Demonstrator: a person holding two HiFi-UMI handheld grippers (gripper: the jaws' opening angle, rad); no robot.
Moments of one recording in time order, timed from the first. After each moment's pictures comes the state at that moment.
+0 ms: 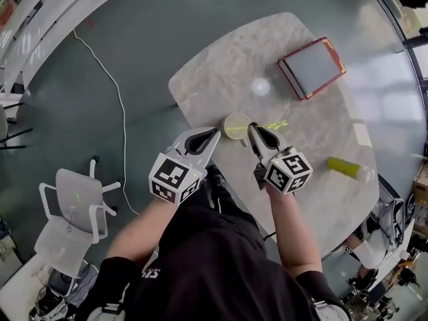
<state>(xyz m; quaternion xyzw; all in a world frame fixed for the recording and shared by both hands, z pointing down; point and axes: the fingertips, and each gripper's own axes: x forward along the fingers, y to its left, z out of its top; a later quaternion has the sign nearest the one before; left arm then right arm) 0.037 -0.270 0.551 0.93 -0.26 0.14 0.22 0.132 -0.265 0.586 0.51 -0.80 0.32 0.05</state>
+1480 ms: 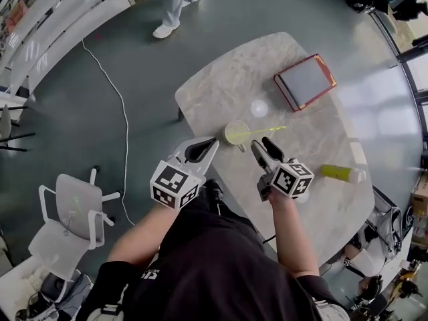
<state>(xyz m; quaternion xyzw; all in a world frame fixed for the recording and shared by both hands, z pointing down) 0.023 -0.248 0.522 0.93 -0.28 0.12 0.21 0.161 -0.229 0.597 0.53 -0.75 0.40 0.02</state>
